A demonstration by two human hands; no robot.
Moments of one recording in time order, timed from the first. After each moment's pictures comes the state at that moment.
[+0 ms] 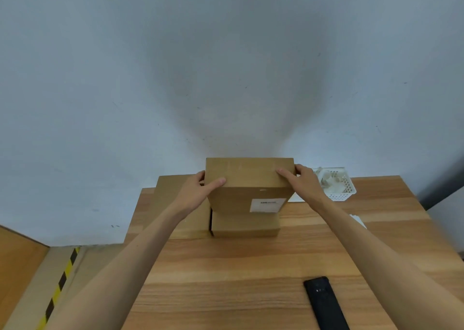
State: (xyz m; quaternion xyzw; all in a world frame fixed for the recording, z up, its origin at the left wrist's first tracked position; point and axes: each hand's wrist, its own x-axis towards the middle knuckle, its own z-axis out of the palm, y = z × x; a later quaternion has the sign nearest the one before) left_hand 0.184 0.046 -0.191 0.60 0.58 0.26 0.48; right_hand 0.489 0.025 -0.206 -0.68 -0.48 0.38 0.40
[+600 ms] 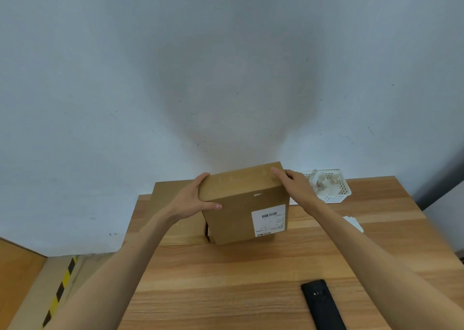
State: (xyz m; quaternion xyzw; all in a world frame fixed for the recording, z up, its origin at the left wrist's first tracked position) left_hand 0.180 0.053 -0.193 0.68 0.56 0.15 0.45; right_hand 0.490 0.020 -0.200 -0.67 -0.49 0.42 0.37
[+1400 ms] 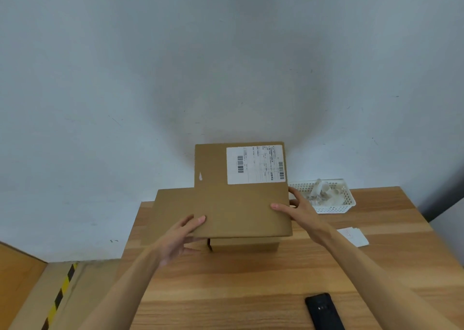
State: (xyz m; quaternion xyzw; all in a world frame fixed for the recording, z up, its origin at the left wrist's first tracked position) left_hand 0.140 0.009 -0.238 0.36 0.57 0.25 0.69; right_hand 0.497 -0.002 -0.233 -0.59 -0.44 0.54 0.40
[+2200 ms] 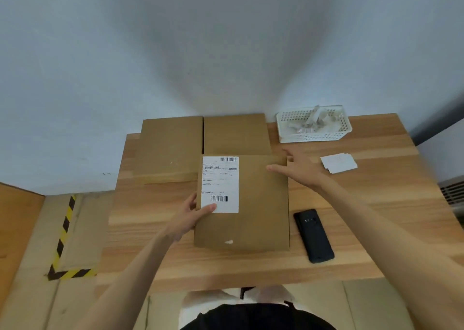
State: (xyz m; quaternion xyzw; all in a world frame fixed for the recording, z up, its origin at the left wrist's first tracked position) left_hand 0.147 -0.095 -0.323 0.42 0.59 0.18 0.66; right_hand 0.487 -0.054 -0.274 -0.69 -0.51 0.47 0.21
